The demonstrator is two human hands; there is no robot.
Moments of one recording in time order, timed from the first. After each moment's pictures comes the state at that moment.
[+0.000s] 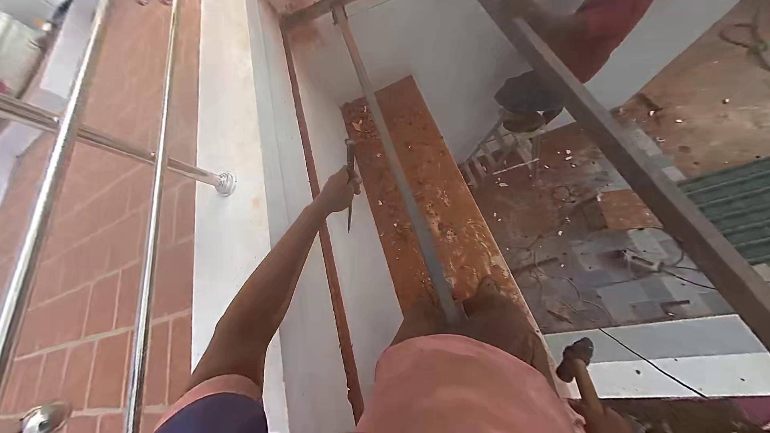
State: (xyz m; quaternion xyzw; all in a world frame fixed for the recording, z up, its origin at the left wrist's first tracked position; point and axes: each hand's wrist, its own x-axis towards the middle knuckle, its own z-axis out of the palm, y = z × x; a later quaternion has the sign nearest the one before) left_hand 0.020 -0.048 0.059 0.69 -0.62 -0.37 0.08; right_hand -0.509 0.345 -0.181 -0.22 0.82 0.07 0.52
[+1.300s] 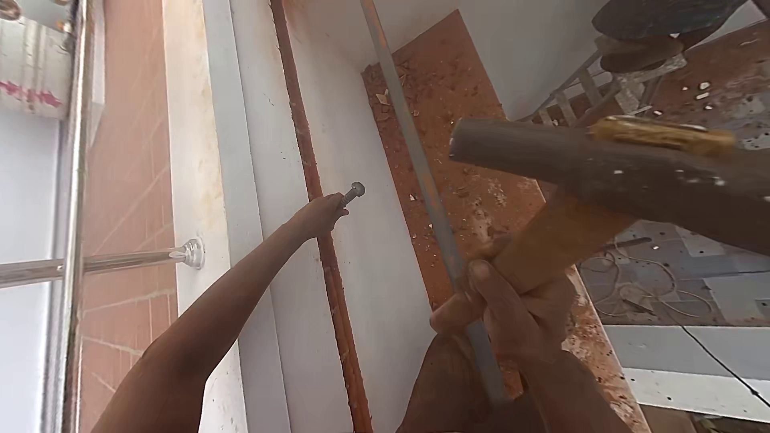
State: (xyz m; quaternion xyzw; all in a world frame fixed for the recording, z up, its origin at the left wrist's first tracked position) left_hand 0.122 -0.187 -0.025 0.60 -0.72 -0.29 -0.19; right_hand -0.223 -0.101 -0.041 -0.38 0.32 -0.63 0.60
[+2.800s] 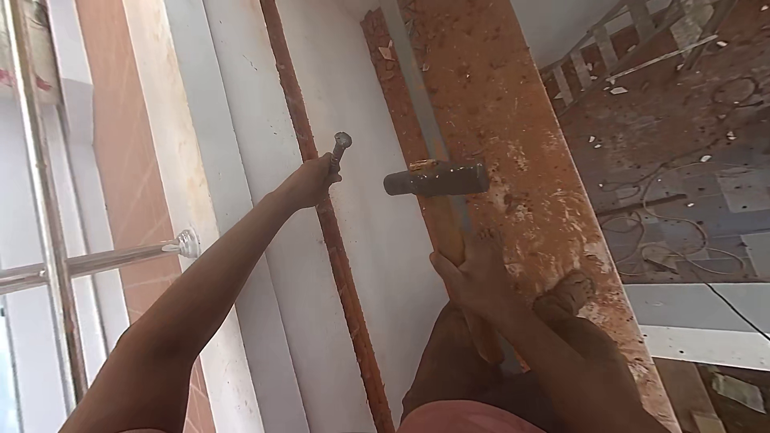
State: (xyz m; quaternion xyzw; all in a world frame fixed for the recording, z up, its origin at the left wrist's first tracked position) left_hand 0.133 -0.216 -0.024 0.60 -0.72 -0.29 -0.17; right_hand -0.193 -0.088 -0.103 -0.52 0.52 -0.25 0.63
